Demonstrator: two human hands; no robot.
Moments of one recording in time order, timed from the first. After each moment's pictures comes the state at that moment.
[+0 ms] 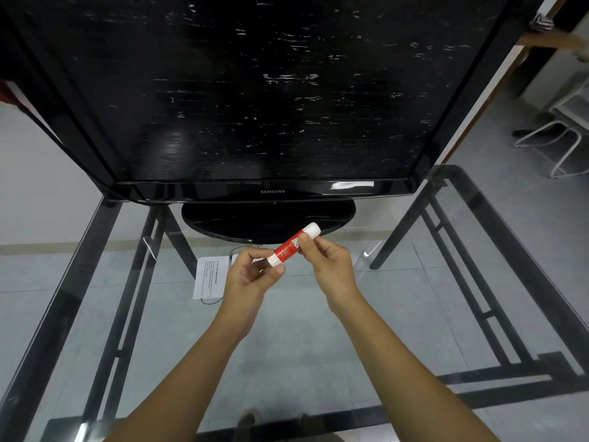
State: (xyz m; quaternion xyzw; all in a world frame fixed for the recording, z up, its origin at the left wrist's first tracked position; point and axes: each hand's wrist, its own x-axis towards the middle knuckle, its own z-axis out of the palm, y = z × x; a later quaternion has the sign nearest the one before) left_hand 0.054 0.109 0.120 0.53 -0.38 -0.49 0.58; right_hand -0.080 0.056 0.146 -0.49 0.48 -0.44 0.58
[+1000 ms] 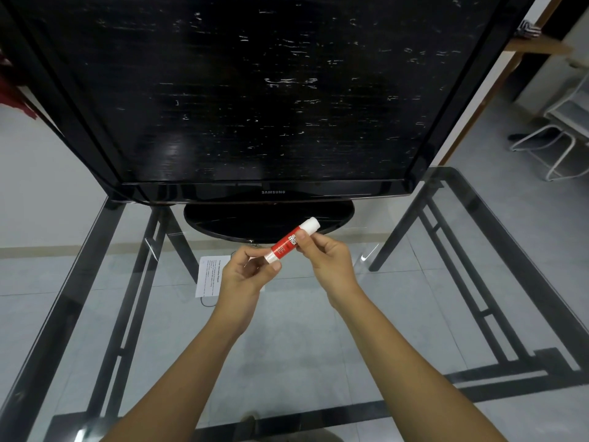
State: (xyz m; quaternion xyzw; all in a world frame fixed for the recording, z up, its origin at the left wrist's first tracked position) left_hand 0.060 0.118 0.123 0.51 -0.38 -0.49 0.60; right_hand -0.079 0.063 0.157 -0.52 0.47 -0.42 0.57
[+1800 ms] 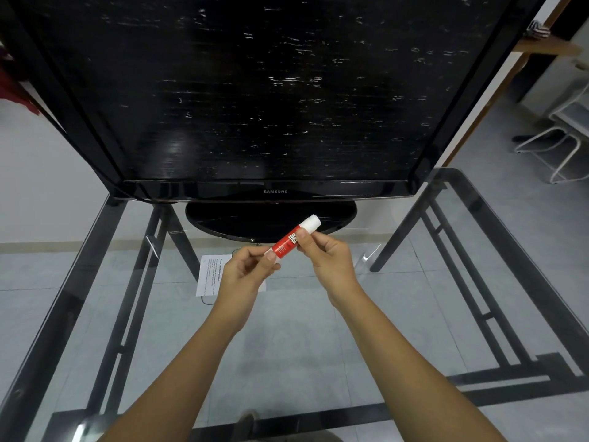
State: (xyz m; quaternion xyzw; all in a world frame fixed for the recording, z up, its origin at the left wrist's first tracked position) left_hand 0.064 0.114 0.123 0.54 -0.38 -0.47 0.59; right_hand -0.075 0.059 0.158 -0.52 0.48 -0.42 0.57
